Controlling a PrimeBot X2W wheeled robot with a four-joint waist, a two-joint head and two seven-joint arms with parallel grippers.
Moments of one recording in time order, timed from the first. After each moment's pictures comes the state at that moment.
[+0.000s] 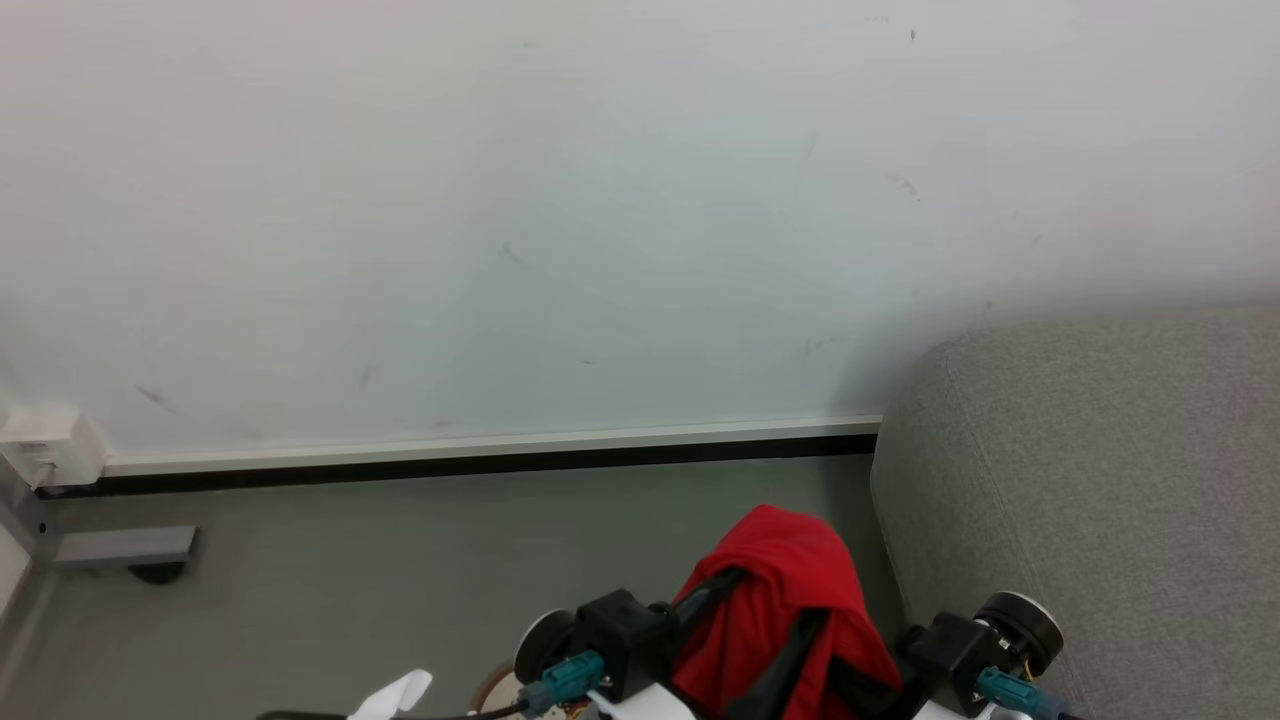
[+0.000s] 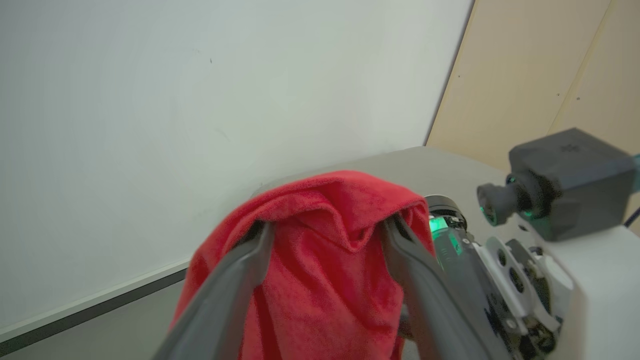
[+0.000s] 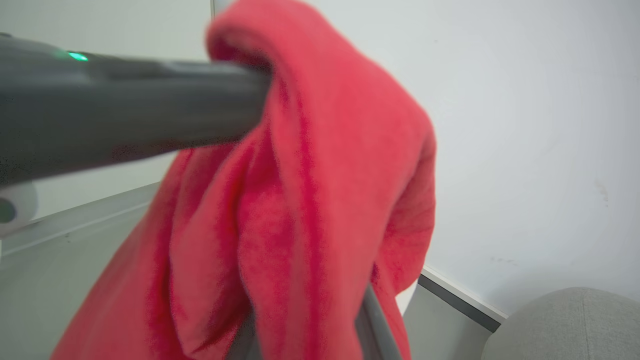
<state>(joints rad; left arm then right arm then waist) -0.26 0.05 -0.70 0.16 -0.38 -0.06 -0.12 -0.37 -0.31 0.86 0.33 0.49 0.13 -0.21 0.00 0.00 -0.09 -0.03</state>
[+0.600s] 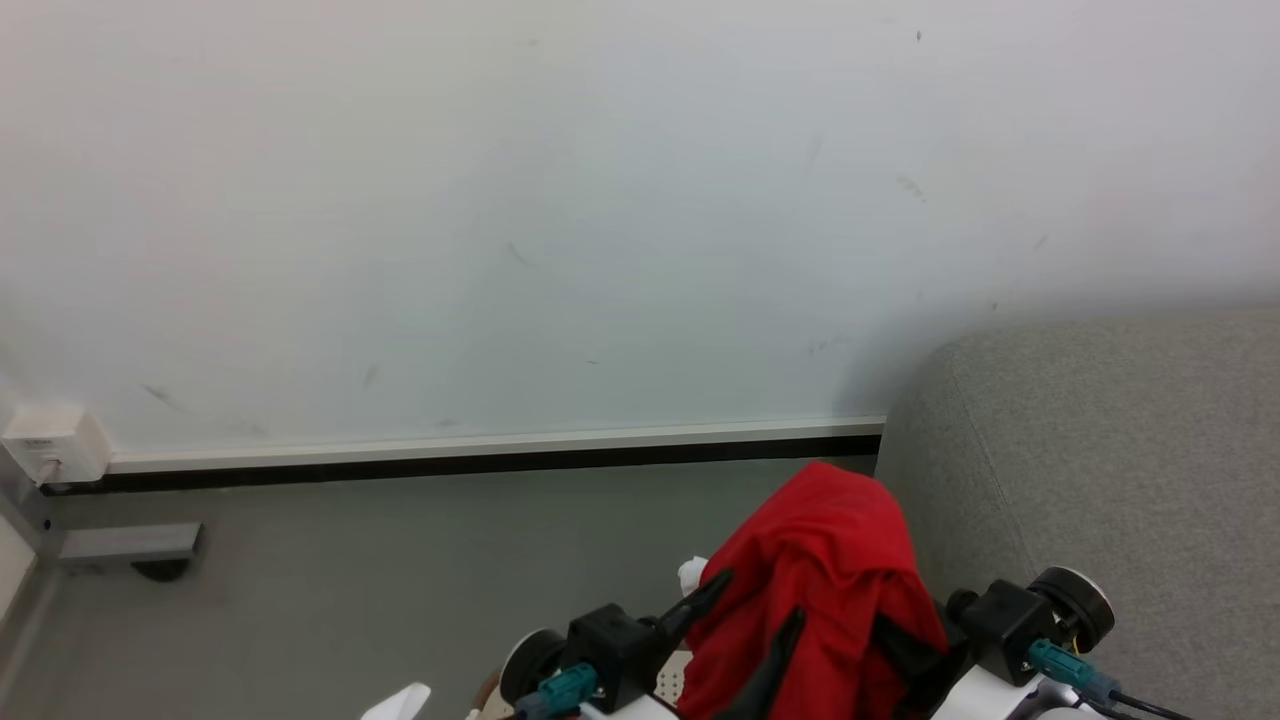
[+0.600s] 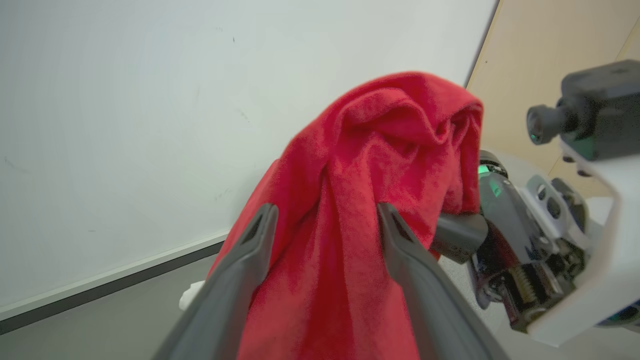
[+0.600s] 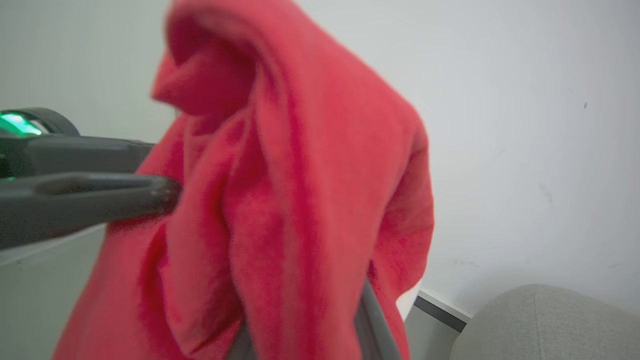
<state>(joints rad) -0.25 0.06 -0.71 0.22 -0.39 -0.03 -0.15 -0.37 -0.31 0.76 0.36 0.46 0.13 -0.25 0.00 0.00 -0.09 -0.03</state>
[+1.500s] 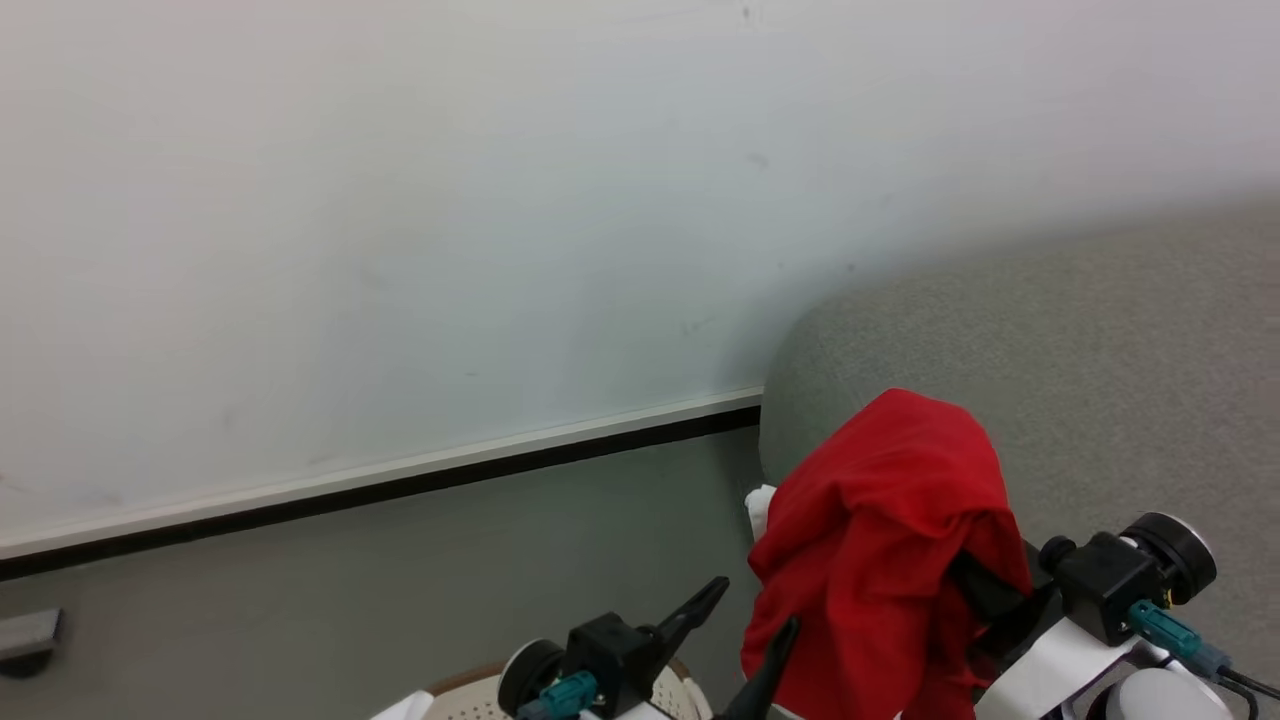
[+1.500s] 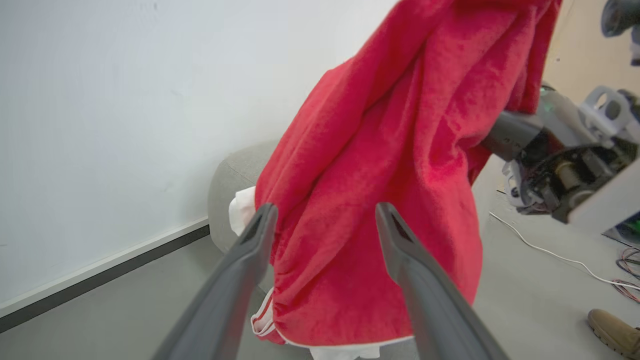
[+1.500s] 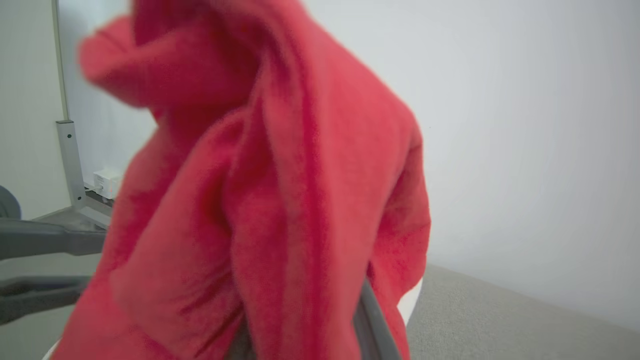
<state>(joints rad) -0.26 0.07 -0.73 0.27 -0.40 -0.01 -0.18 -0.32 -0.38 0.57 0.21 0.40 0.13 -0.20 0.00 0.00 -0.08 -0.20</state>
